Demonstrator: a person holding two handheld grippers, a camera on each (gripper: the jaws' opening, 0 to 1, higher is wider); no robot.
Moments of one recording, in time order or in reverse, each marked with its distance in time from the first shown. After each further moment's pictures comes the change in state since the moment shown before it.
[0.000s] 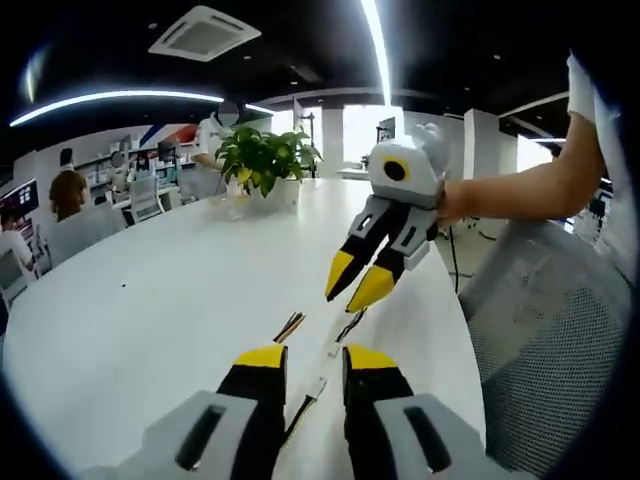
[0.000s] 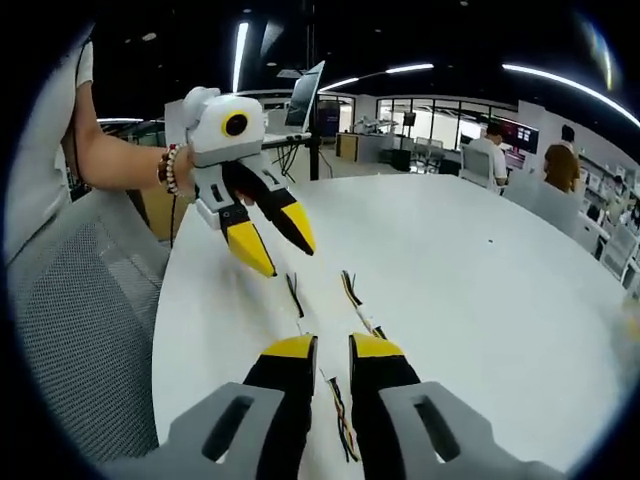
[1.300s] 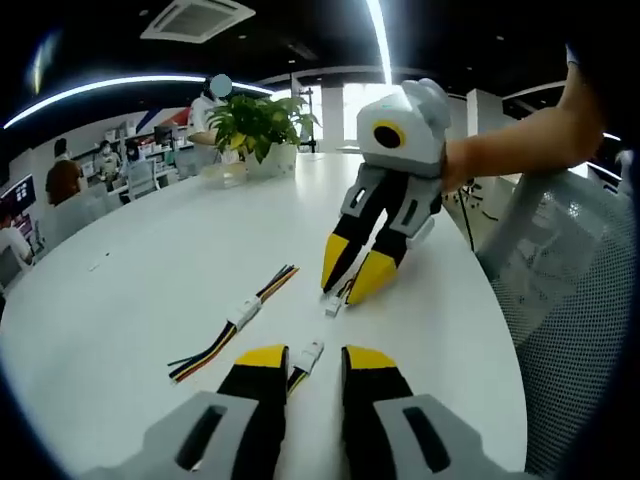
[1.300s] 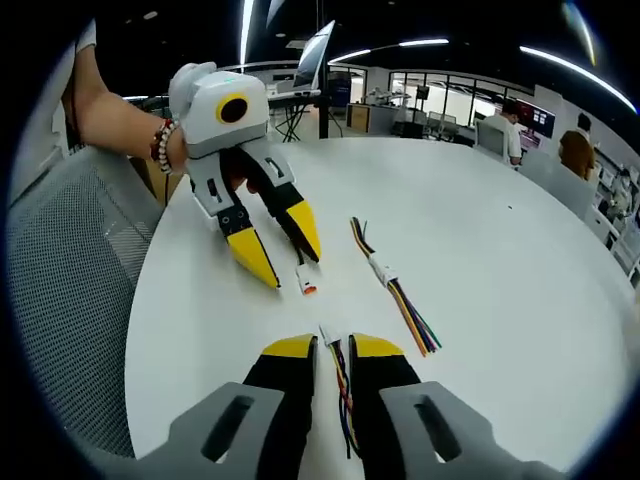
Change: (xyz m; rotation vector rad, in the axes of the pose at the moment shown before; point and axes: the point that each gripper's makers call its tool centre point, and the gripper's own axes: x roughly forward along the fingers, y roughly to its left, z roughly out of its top) left arm 0.040 -0.003 -0.058 0.008 0.098 0.015; right arm 0.027 0.001 -0.049 -0.033 0.129 0.046
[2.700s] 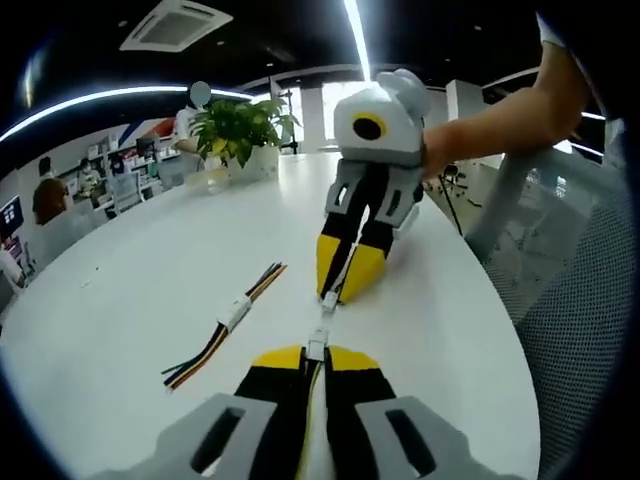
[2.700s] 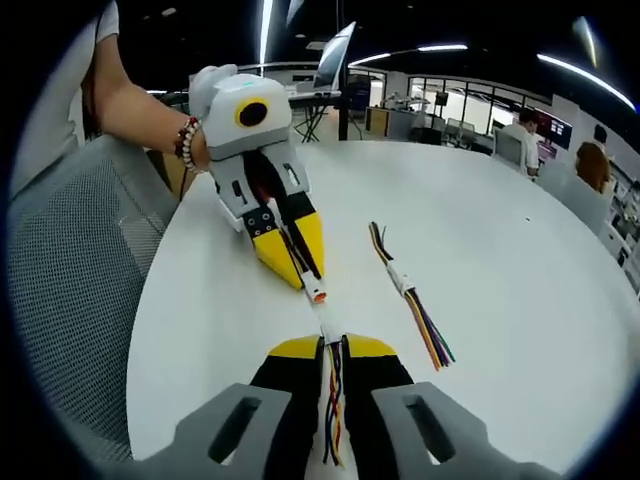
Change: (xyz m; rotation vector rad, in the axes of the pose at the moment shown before) left arm 0.001 -0.006 -0.003 0.097 -0.003 -0.066; right arm 0.003 0.011 0.006 -0.061 -0.017 0.074
